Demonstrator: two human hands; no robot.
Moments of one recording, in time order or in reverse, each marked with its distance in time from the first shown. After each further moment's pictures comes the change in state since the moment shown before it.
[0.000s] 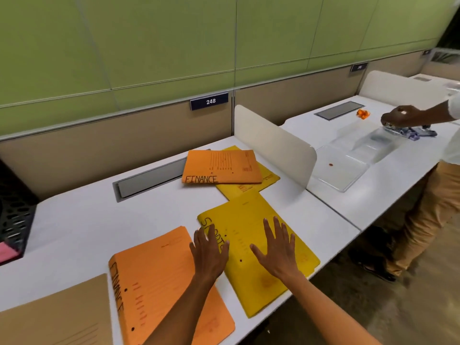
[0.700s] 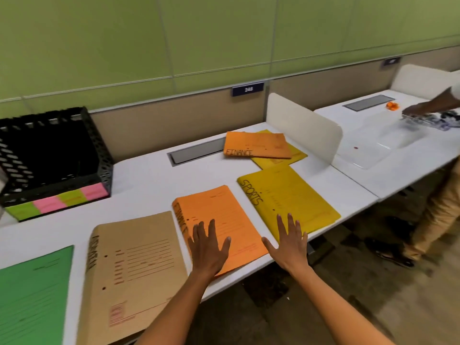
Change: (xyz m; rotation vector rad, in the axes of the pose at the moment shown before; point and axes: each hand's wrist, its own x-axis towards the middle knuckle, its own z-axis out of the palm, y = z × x) left_hand -0.196 -0.109 -0.080 0.067 0.064 -0.072; right_hand -0.175 -0.080 0.011 -0.030 -0.064 0.011
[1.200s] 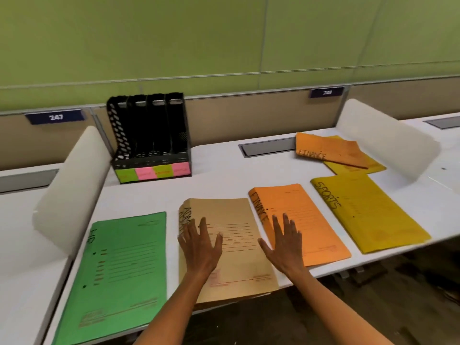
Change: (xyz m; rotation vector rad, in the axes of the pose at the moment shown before) left_hand -0.056 -0.223 -0.117 -0.002 0.228 -0.253; right_hand -0.064 -0.234 0.069 0.014 -0.016 -0.270
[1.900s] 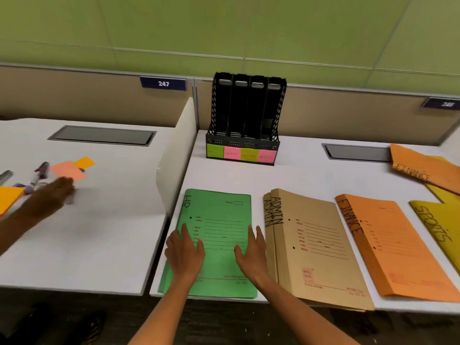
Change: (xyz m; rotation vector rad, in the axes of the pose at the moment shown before) left_hand -0.021 -0.279 -0.089 -0.013 0.127 -0.424; right_hand -0.072 -0.311 0.116 0.477 -0.232 -0.166
